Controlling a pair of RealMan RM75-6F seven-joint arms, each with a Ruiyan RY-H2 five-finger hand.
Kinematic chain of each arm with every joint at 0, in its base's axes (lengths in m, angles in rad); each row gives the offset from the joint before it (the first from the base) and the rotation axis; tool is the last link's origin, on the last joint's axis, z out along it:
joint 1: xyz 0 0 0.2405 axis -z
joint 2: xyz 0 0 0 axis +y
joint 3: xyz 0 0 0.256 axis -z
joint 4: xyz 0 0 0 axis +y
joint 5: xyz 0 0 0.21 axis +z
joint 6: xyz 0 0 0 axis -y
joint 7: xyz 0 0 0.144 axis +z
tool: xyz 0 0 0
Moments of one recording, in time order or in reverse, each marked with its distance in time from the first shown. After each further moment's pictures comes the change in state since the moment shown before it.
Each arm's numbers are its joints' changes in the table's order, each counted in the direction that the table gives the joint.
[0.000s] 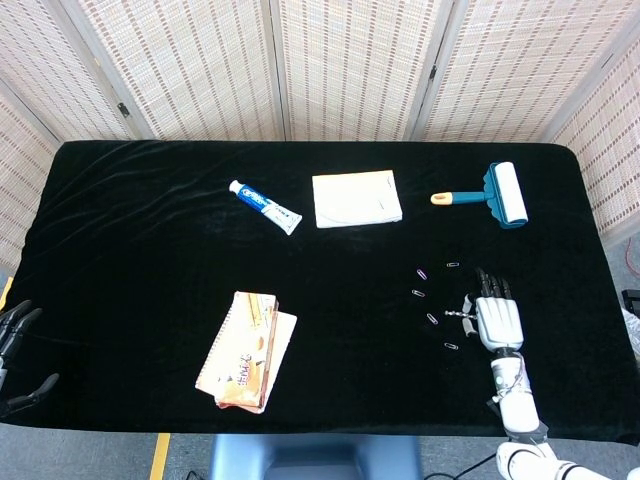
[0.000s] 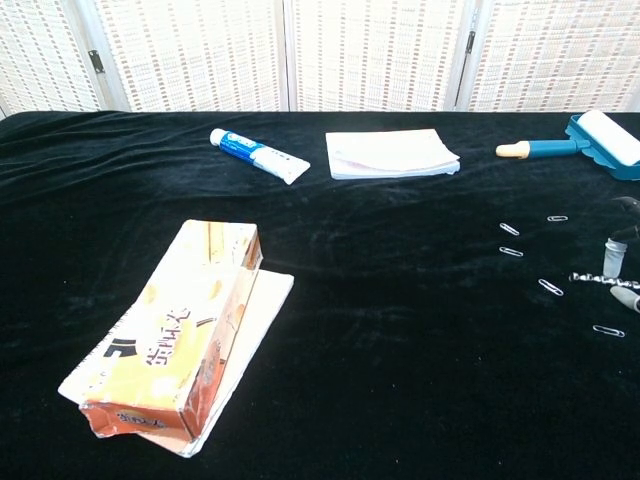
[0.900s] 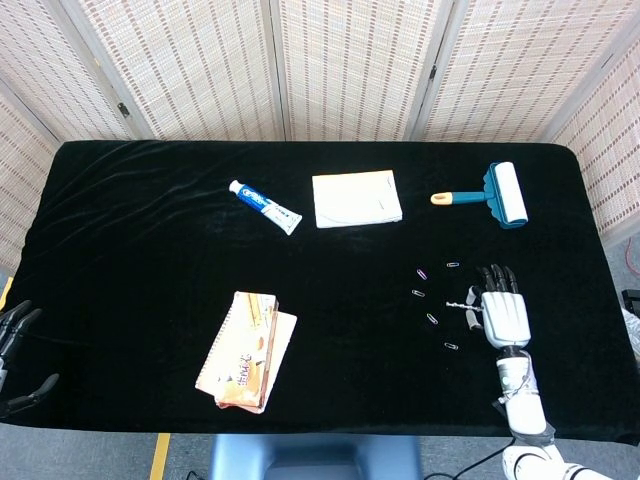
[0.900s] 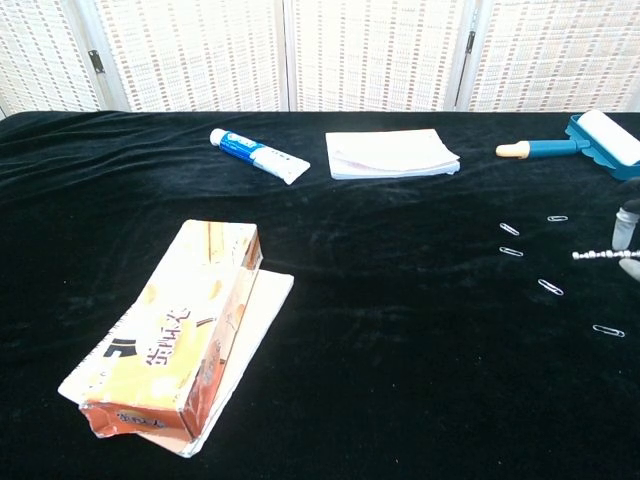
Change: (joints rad) left arm -0.004 -0.007 0.001 0.003 0.000 -0.007 0.008; right arm 0.011 0.041 0.001 -0.047 -0.080 -0.102 0.046
